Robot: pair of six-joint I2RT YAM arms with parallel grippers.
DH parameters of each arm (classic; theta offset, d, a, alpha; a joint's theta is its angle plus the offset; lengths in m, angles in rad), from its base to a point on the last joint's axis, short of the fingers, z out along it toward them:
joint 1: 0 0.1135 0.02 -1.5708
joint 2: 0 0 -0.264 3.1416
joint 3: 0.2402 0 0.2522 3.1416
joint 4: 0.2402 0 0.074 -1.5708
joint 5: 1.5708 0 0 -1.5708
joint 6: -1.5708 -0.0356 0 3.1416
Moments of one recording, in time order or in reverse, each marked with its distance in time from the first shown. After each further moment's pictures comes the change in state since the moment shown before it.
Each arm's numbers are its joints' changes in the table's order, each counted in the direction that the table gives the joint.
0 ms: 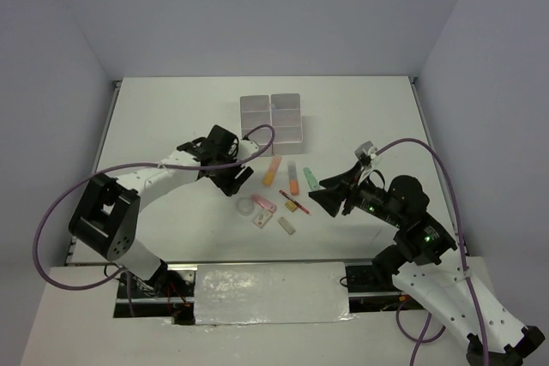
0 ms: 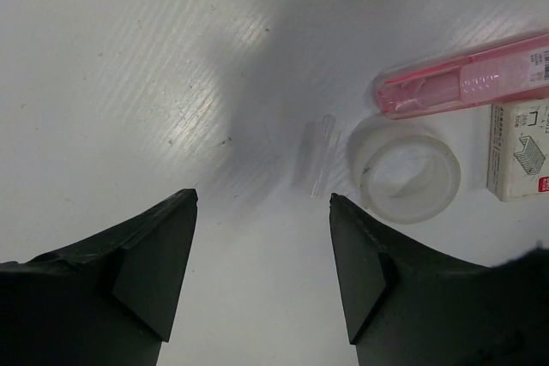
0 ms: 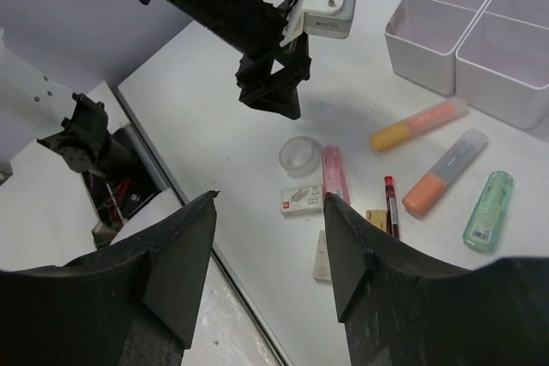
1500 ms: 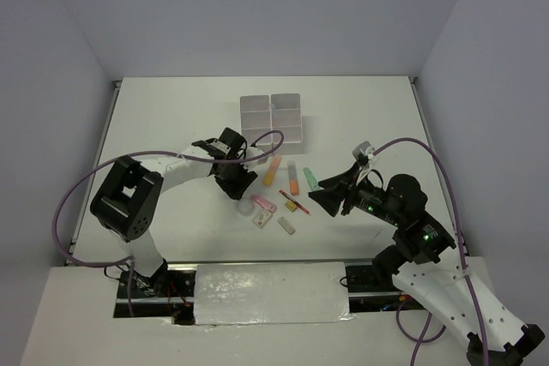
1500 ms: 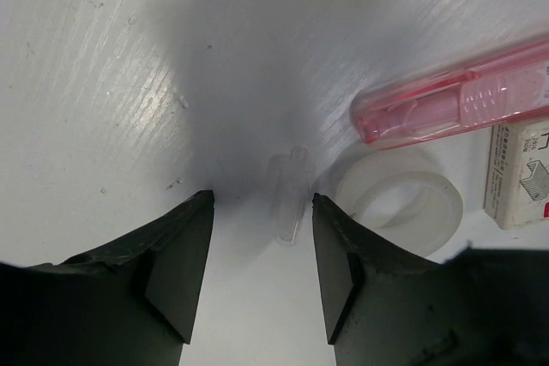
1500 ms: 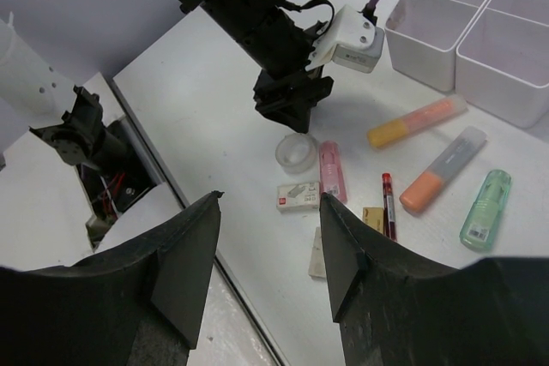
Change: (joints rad) left arm -0.013 0.174 0.047 0.014 0.074 0.003; right arm 0.001 0.011 0.000 0.005 -0.008 0.025
